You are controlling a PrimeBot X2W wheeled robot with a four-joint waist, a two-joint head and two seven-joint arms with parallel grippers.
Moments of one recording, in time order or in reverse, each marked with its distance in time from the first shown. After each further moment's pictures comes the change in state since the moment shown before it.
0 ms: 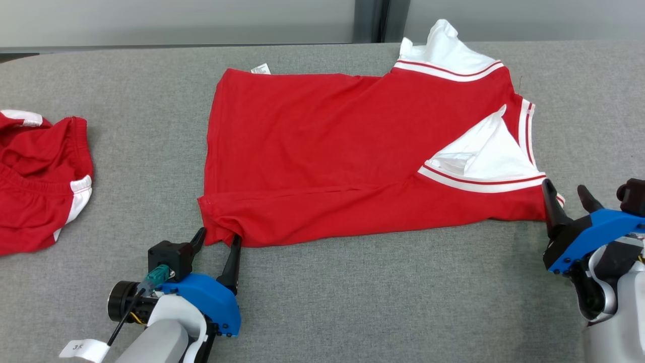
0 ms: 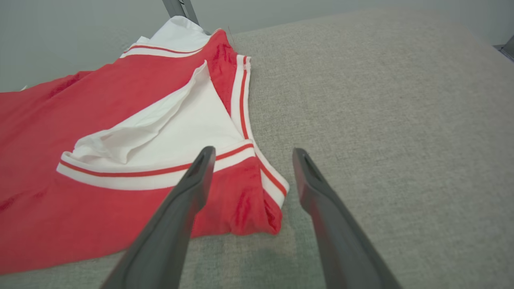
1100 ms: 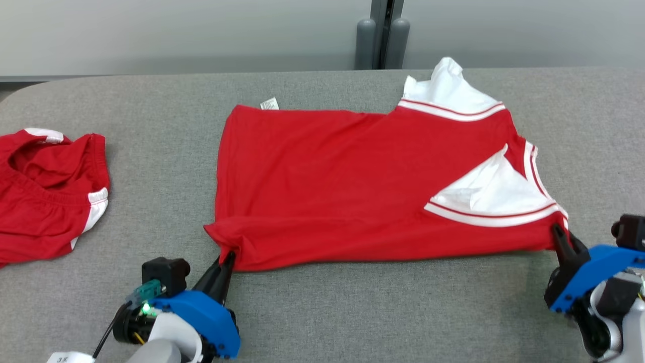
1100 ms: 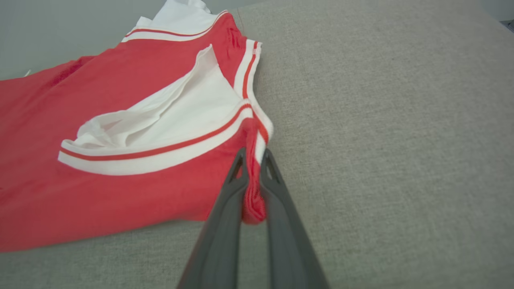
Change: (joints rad) left arm 0.059 0.024 0.006 -0.054 -0.108 -0.073 0.050; right arm 0.113 0.027 -0.022 -0.063 0.006 0.000 0.091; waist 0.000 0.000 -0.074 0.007
